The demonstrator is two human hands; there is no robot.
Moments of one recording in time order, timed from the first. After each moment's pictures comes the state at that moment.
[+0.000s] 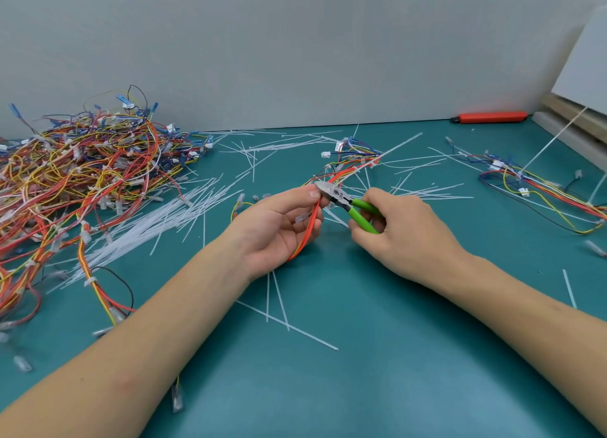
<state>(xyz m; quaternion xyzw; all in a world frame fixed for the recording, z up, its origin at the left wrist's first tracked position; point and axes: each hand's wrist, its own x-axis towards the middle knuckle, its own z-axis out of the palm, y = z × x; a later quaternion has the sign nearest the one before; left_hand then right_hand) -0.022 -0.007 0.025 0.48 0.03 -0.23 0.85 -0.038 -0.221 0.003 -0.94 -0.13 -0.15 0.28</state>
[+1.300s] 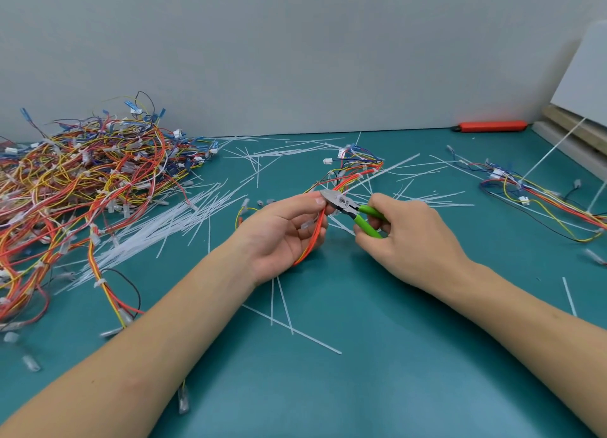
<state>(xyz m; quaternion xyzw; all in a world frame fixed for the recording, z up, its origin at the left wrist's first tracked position) -0.027 -0.008 0.028 0.50 0.03 -0.23 0.84 -0.042 -0.221 0.005 -0.93 -0.14 -0.19 0.28</state>
